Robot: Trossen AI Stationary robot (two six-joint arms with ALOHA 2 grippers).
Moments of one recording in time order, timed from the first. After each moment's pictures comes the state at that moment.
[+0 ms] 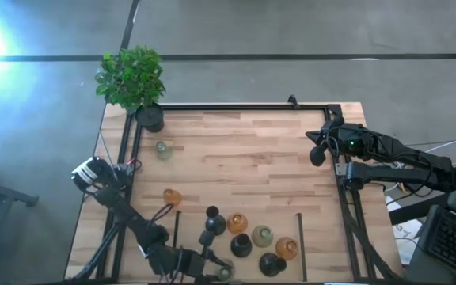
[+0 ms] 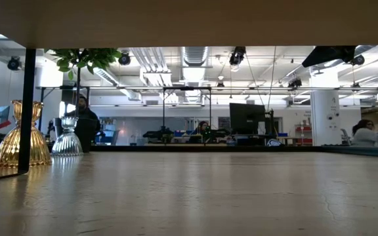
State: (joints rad) left arm -0.80 1.80 1.14 0.69 -0.56 0.01; right arm -0.27 0.52 0.63 -0.65 0.34 0.22
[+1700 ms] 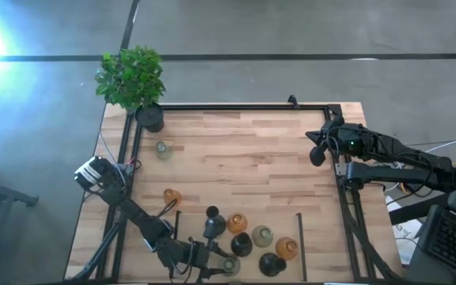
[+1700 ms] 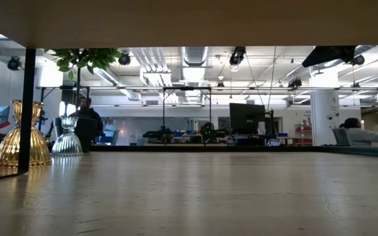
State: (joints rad) left arm -0.74 1.82 1.07 0.71 -0.50 -0.09; right arm -0.27 0.52 0.63 -0.65 0.34 0.22
